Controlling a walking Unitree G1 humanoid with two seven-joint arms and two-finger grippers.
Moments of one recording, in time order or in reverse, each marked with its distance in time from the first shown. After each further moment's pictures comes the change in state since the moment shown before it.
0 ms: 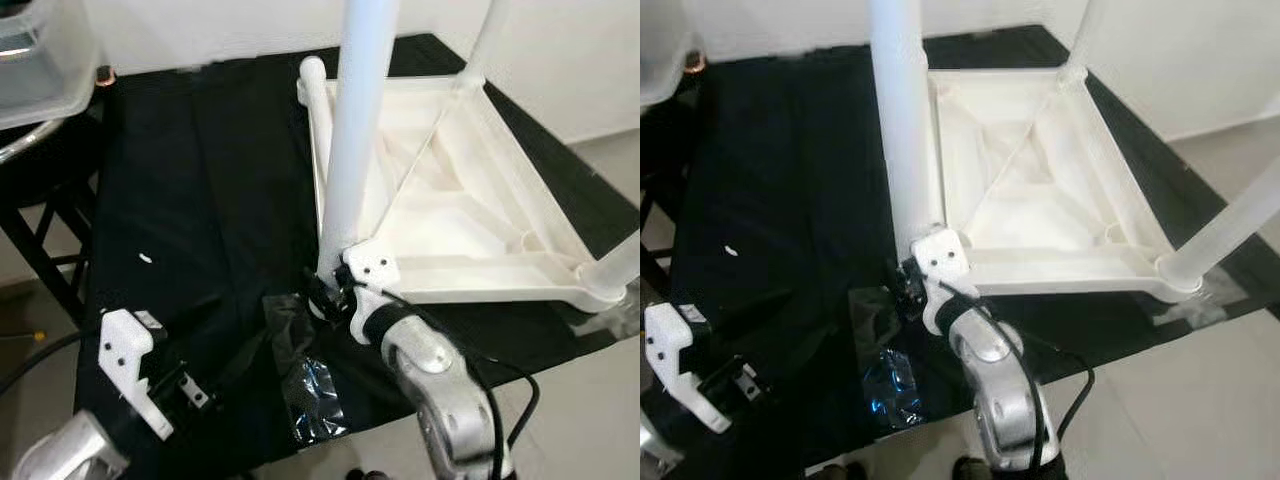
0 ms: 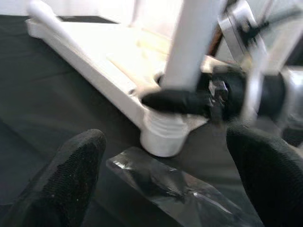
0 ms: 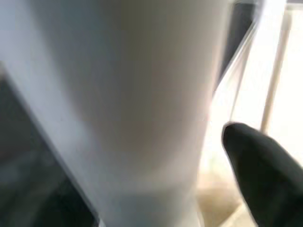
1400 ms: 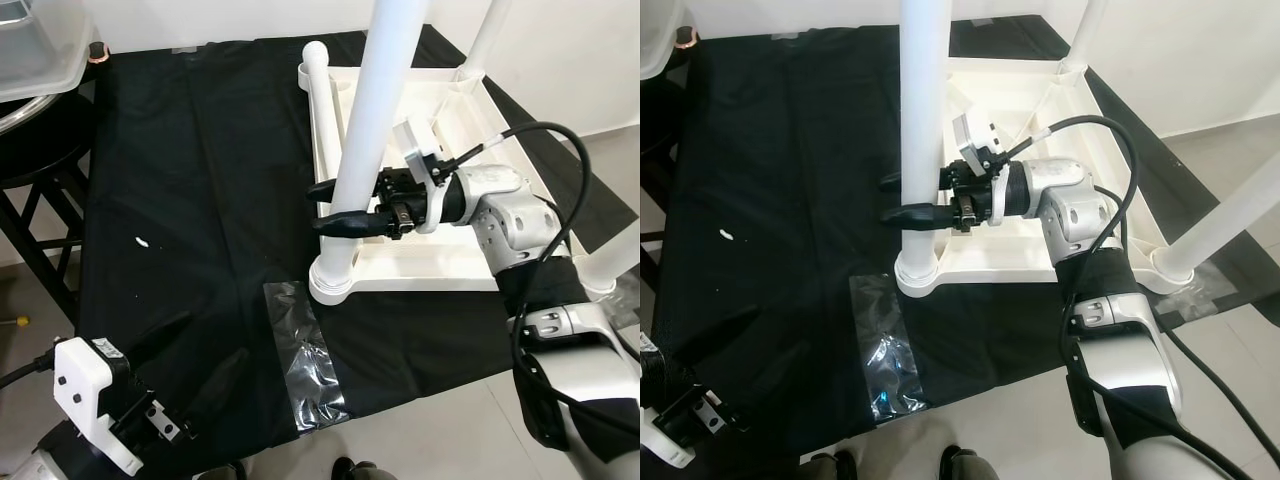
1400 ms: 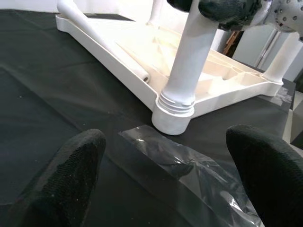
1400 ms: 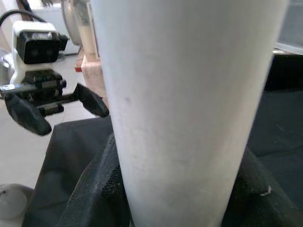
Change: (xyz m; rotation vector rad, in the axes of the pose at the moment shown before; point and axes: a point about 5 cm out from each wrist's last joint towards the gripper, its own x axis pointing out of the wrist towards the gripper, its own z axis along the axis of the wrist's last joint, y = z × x) left arm -0.026 -0.009 0.008 0.026 0.018 0.093; right arm 0.027 -0.078 0.082 -0.187 -0.124 1.035
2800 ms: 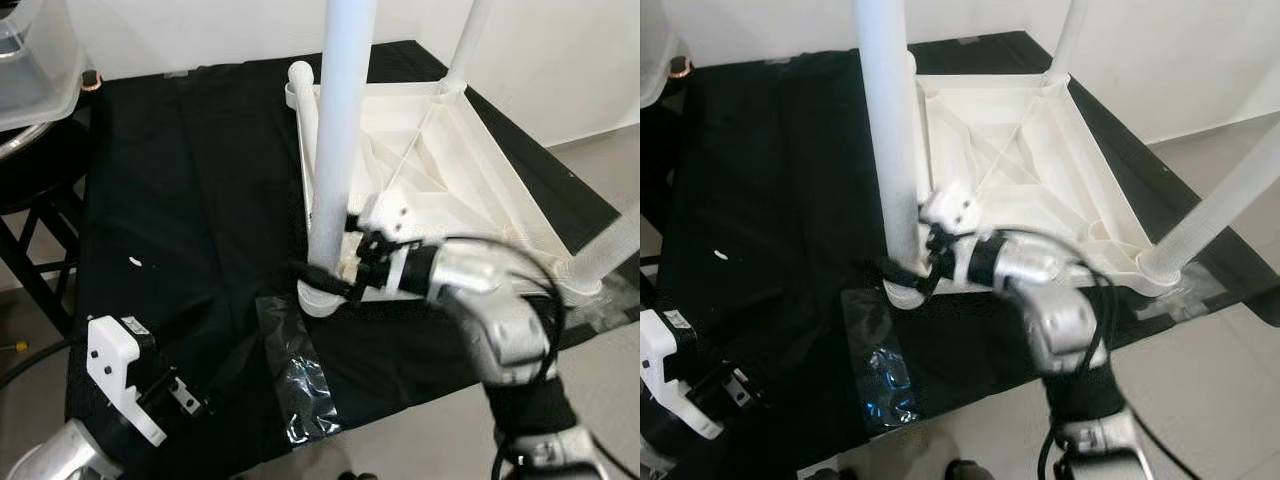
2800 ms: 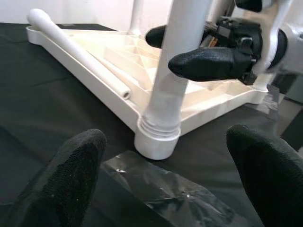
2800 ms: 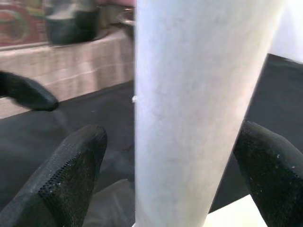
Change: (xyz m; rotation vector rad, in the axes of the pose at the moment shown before) left arm 0.022 0.005 -0.010 -0.033 -0.034 -0.048; right arm 0.027 0.039 -0.037 0.005 0.069 -0.403
